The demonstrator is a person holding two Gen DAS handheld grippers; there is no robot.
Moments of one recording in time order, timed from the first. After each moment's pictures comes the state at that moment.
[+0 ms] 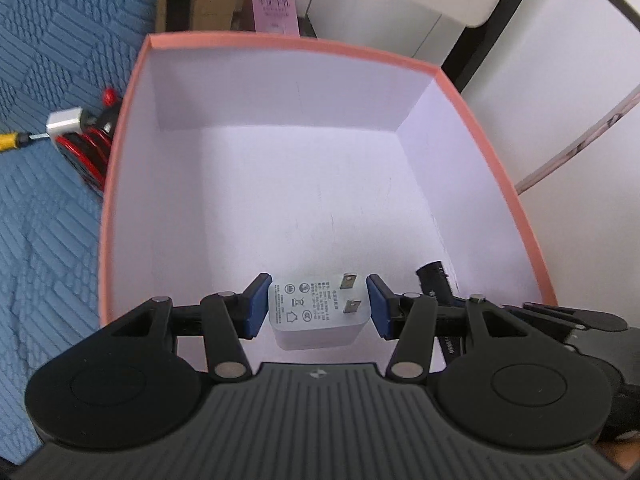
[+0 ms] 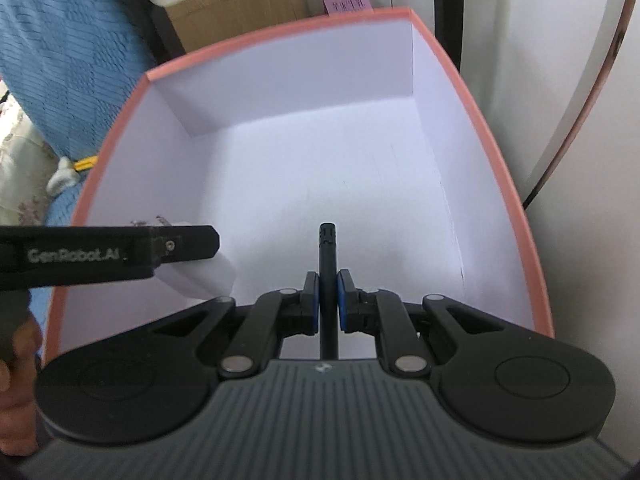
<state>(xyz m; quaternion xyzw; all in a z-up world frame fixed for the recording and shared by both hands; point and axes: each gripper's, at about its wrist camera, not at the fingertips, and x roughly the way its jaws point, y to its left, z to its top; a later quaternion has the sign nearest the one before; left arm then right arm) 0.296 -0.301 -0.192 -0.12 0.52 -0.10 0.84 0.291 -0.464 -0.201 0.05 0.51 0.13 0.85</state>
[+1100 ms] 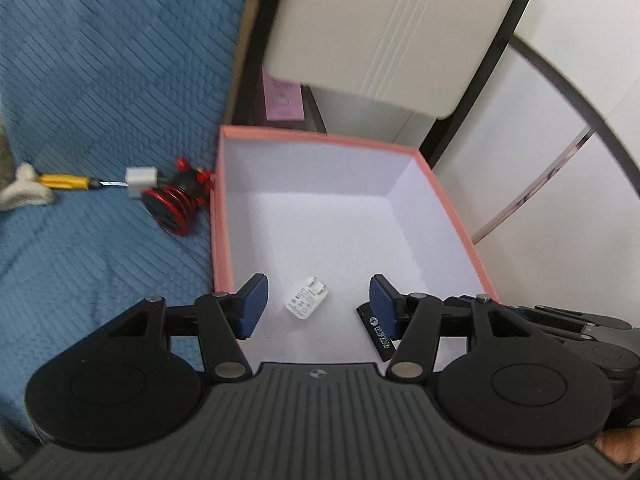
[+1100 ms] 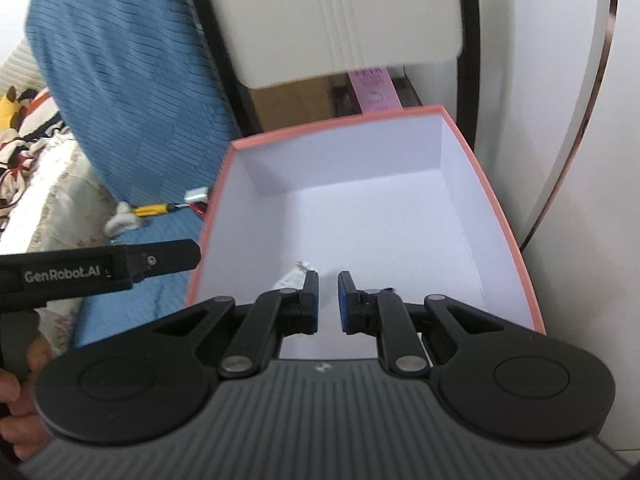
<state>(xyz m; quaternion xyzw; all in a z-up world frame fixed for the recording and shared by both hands) 0.208 -0.226 -0.091 -0.14 0.43 -0.10 0.89 0.229 -0.422 -0.088 0.06 0.43 0.13 0.89</state>
